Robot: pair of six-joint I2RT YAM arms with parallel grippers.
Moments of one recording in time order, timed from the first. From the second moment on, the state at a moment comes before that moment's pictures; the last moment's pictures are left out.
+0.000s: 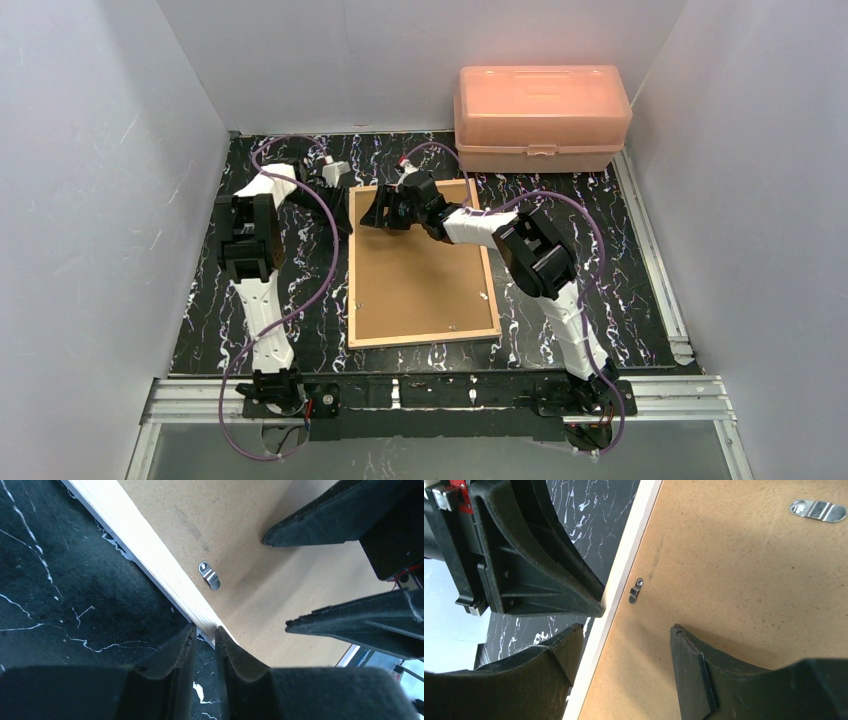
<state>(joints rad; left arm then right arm) 0.02 2.19 1.64 -0.89 0.72 0.37 0.76 2.30 1.59 0.26 -0.28 0.72</state>
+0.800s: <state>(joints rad) -0.14 2.13 1.49 -0.93 0.74 0.44 0.71 2.13 1.31 0.34 -0.33 0.73</state>
